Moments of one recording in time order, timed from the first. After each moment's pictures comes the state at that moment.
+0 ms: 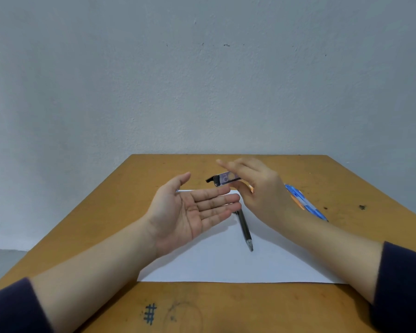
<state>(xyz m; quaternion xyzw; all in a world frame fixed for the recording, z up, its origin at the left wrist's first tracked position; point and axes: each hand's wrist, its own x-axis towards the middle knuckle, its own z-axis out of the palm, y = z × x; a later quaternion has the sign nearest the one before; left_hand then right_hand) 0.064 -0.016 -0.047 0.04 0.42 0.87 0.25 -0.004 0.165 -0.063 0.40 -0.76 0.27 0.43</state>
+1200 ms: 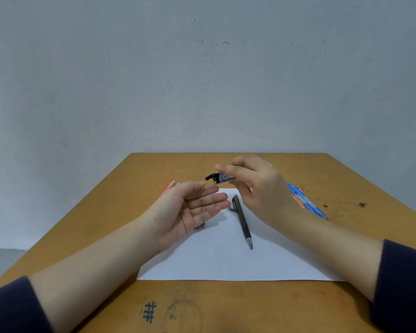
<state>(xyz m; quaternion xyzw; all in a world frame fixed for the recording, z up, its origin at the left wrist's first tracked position) 0.066 -0.013 -0.044 -0.05 0.49 0.86 0.15 -0.005 0.167 -0.064 0.40 -0.76 0.20 0.47</state>
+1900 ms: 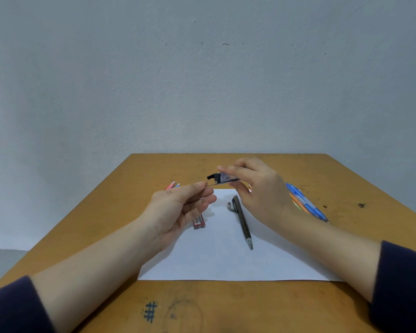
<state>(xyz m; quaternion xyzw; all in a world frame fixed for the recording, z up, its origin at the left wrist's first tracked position) 0.064 -0.013 -0.047 -0.09 0.51 0.85 0.03 -0.003 0.164 -0.067 0.36 -0.78 0.24 0.44</state>
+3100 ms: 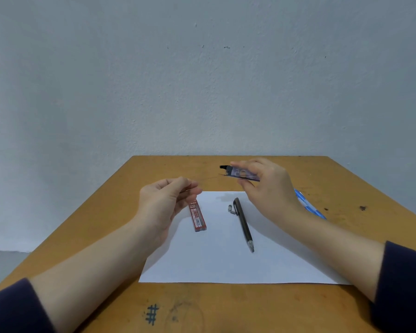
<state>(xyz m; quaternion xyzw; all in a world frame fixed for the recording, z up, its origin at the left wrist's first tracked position) 0.053 -0.024 -0.048 -0.07 0.56 0.82 -0.10 -0.009 0.168 -0.064 0.25 -0.84 0.33 0.36</state>
